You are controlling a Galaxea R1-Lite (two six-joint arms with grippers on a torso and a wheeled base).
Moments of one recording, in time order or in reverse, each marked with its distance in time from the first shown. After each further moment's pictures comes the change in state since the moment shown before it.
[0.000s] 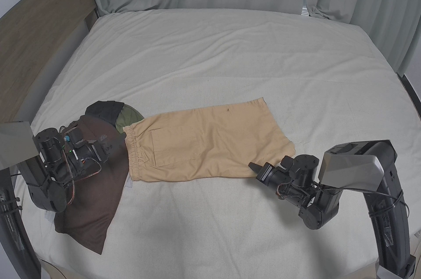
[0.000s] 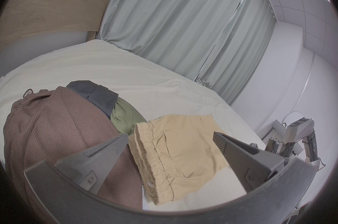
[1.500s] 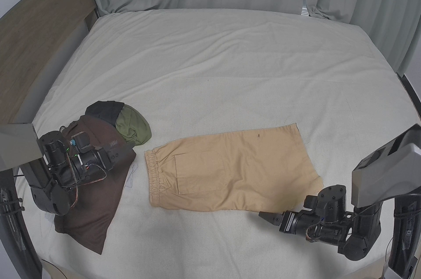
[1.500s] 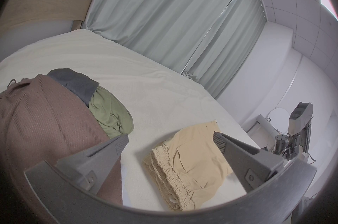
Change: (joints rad) left arm -0.027 0.017 0.014 -0.005 -0.129 0.001; right arm 0.107 -0.288 0.673 -0.001 -0.075 -0.115
